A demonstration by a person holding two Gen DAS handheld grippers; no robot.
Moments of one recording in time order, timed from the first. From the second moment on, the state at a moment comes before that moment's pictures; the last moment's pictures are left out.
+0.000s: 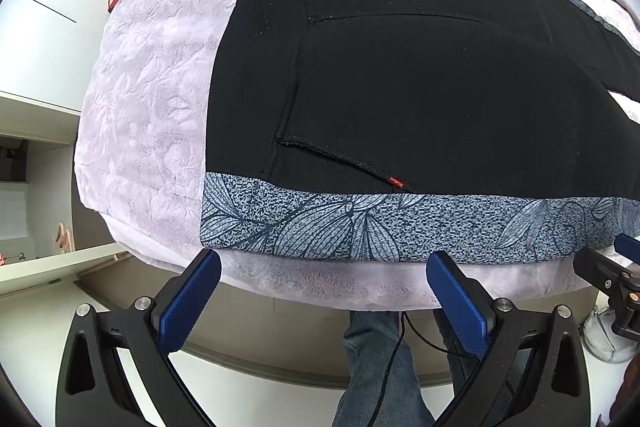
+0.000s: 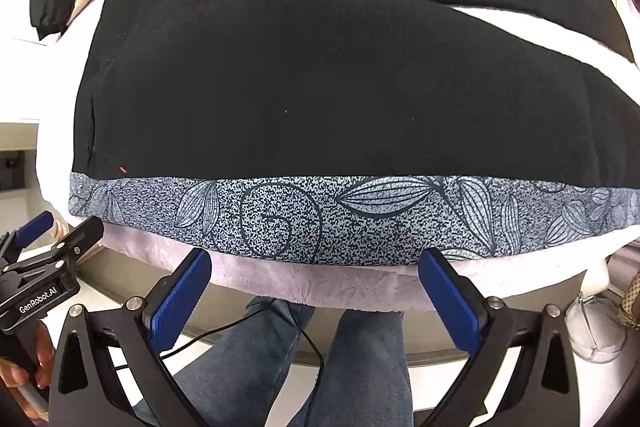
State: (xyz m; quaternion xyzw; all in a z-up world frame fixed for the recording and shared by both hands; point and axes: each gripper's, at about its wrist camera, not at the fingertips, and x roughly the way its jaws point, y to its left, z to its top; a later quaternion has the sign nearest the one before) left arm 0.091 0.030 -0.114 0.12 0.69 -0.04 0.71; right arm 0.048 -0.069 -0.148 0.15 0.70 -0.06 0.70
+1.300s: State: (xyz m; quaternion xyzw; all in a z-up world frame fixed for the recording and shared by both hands) left arm 0.087 0.091 -0.144 -0.14 0.69 -0.15 0.69; right arm 0.008 -0.049 -0.251 0.57 0.56 0.12 0.59
